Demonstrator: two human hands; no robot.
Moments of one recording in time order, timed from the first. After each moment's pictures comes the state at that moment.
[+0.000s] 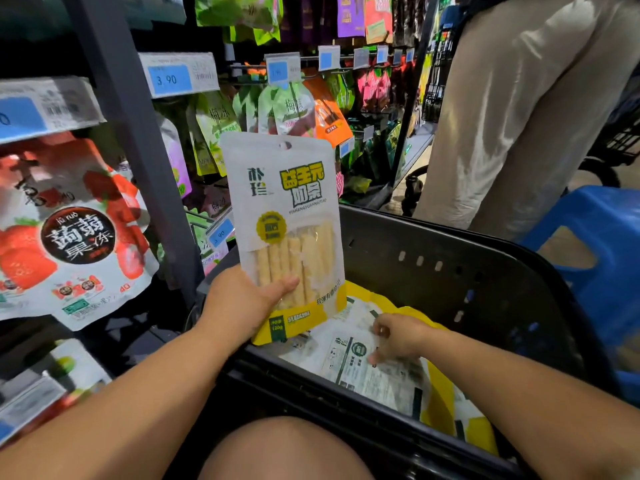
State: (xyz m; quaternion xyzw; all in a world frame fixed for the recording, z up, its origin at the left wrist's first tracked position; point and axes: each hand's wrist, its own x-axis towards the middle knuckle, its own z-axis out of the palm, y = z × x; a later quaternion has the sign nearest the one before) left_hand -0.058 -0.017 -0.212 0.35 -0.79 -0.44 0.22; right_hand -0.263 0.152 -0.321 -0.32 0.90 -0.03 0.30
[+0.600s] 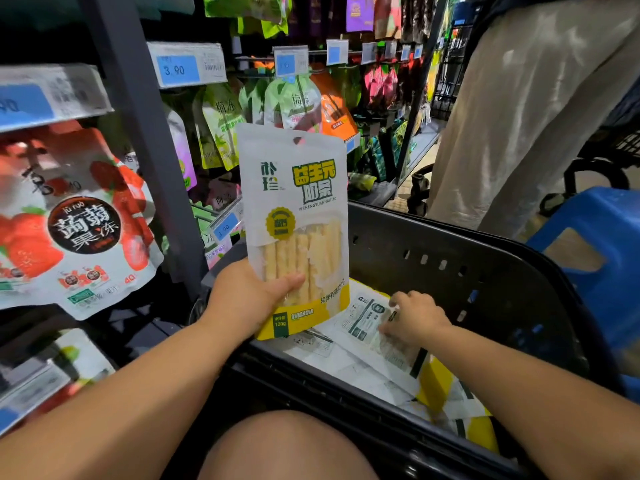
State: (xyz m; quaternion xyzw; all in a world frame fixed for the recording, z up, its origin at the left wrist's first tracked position) left_hand -0.057 -0.017 -0.214 0.35 -0.79 -0.45 0.22; right_hand -0.271 0.153 -0.315 -0.27 0.95 -0.02 0.13
